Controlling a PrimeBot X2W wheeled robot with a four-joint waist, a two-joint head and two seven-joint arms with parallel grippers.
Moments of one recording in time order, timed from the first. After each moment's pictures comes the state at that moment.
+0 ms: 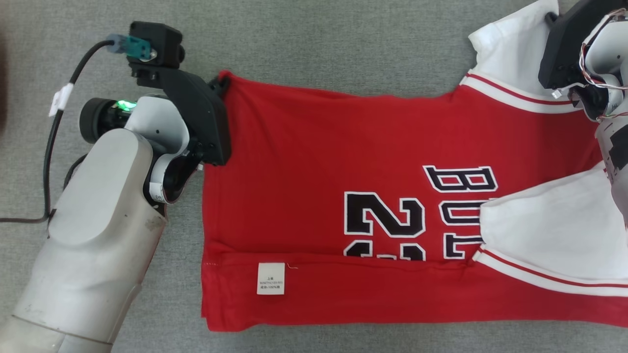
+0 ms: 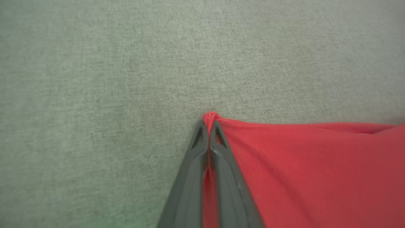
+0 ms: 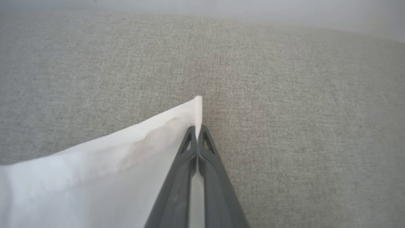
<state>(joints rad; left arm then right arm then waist) -0.98 0.23 -0.47 0.53 -0.63 0.05 0.45 -1.29 -0.32 0.25 1.13 0.31 0.13 0.35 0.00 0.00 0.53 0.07</state>
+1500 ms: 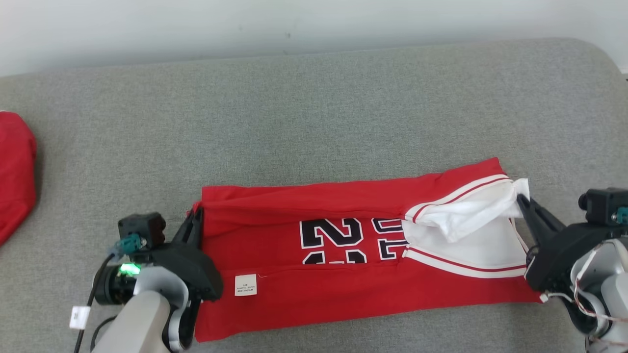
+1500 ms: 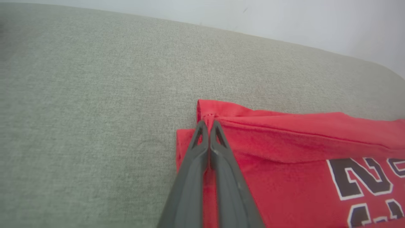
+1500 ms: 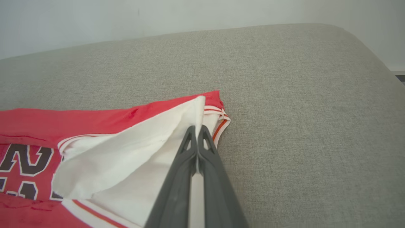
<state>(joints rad) -0.53 0.21 -0.43 0.60 -0.63 0.11 -0.12 -0.38 -0.44 0.20 0.37 0.58 0.13 0.17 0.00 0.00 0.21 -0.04</state>
